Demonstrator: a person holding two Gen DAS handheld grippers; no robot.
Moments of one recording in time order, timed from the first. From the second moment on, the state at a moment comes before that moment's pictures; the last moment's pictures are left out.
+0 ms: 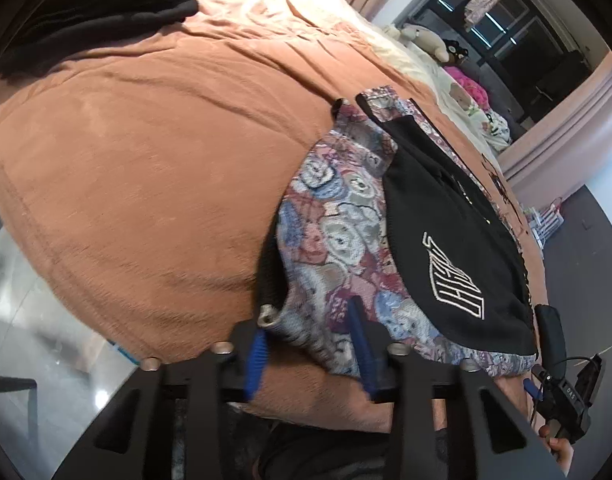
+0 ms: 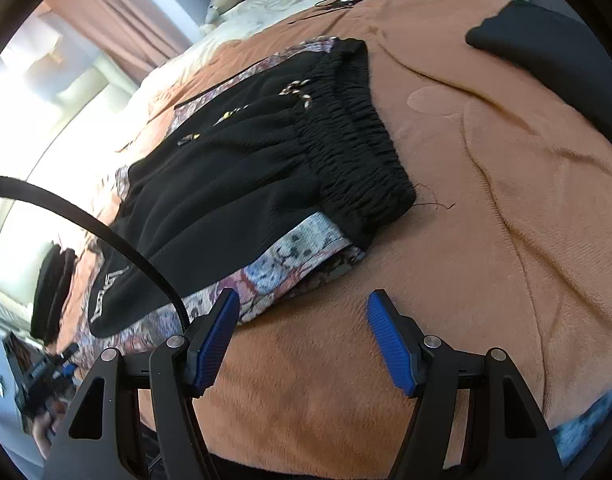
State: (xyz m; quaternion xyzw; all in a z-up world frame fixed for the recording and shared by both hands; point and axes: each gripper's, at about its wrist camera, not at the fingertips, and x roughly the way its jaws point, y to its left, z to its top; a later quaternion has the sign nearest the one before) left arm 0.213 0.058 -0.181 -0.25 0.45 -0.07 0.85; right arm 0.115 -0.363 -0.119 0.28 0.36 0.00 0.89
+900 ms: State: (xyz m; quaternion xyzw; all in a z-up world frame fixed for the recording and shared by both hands) left arm 0.253 0.042 -0.046 -0.20 0.33 -0.10 0.92; right arm 0.112 -0.389 -0.082 0.34 0.25 0.01 0.91
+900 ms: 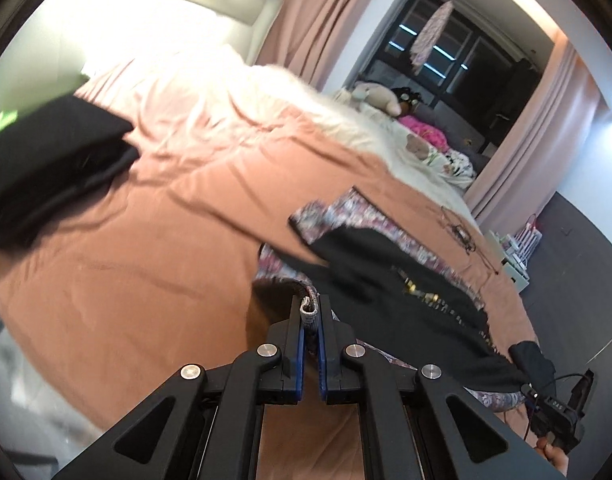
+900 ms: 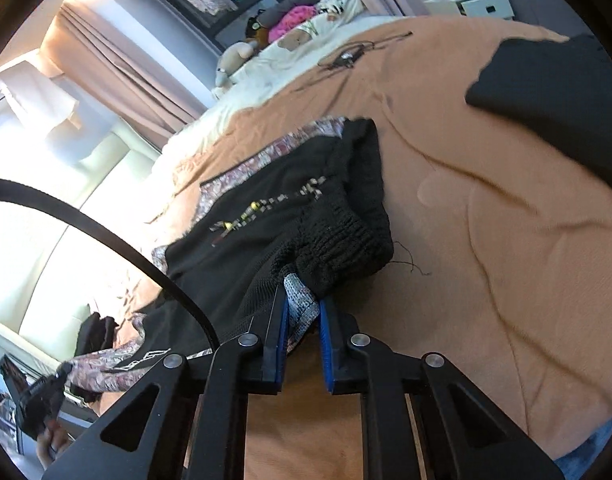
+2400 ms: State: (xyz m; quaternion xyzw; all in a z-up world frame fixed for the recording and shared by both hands) left arm 0.628 -0.138 -0.009 -0.02 0.38 -0.12 0.92; right arm 0.308 -0.444 -0.061 0.36 0.28 -0.02 0.89
